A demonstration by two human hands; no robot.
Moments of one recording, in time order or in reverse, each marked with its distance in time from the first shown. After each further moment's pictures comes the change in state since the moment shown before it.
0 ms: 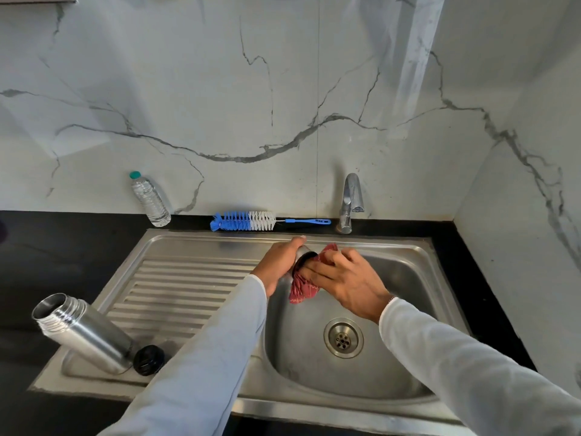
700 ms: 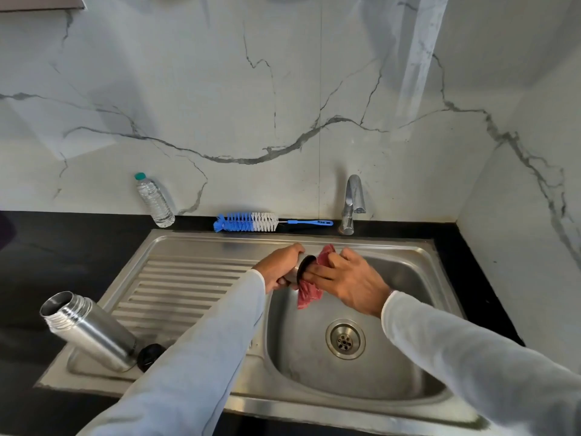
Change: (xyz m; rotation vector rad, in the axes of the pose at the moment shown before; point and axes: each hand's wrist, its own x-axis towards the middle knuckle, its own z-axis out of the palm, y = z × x) left_hand -0.001 0.005 -0.009 0.283 -0.126 -0.179; right_hand 0.001 0.007 0.010 0.061 -0.009 -0.086
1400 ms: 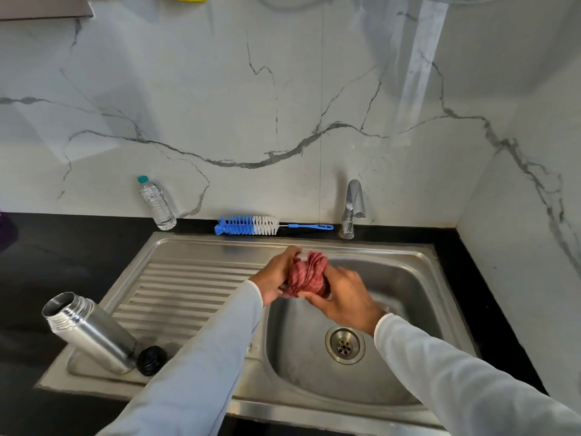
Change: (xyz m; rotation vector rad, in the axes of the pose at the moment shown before) left_hand 0.012 -0.023 0.005 -0.328 -0.117 0.138; right_hand 0.011 -0.037 -0.007 0.615 0.042 0.715
